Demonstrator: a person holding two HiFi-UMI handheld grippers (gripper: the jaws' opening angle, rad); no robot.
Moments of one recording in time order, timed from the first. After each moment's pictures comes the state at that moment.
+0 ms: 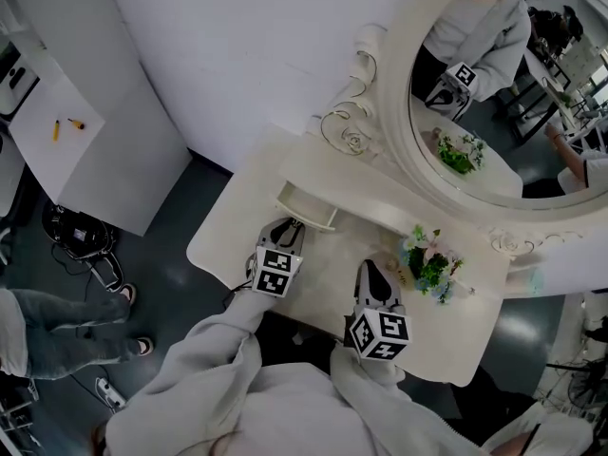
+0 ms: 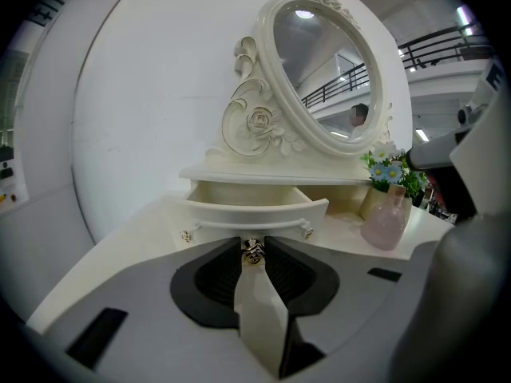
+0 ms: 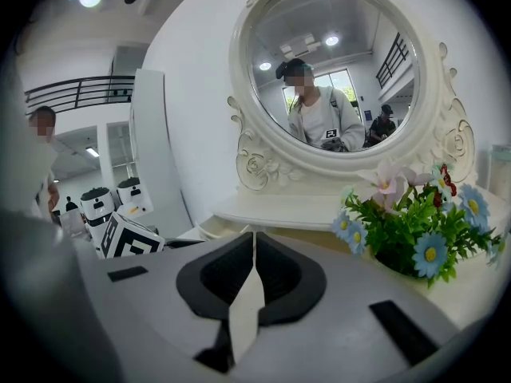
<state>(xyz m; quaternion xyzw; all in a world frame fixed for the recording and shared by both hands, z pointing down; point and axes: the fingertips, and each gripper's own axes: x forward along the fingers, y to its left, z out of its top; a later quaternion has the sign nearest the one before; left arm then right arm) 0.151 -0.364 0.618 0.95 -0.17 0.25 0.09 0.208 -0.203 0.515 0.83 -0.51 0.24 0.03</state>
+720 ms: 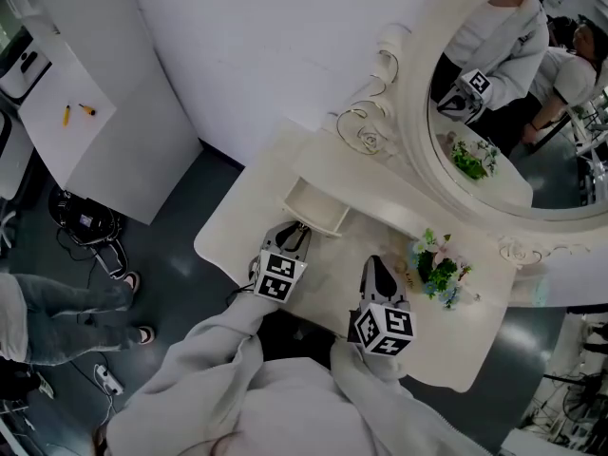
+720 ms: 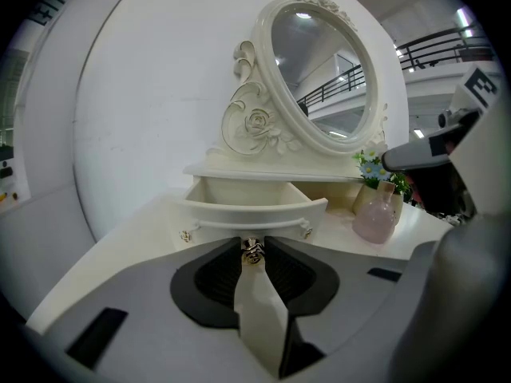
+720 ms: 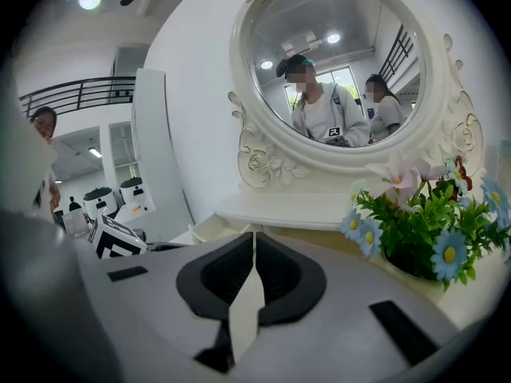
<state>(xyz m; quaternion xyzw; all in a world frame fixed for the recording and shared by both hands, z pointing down) 0.134 -0.354 0.615 0.95 -0.17 0.25 0.09 0.211 -0.216 0.521 0.82 -0.52 0.24 0.03</state>
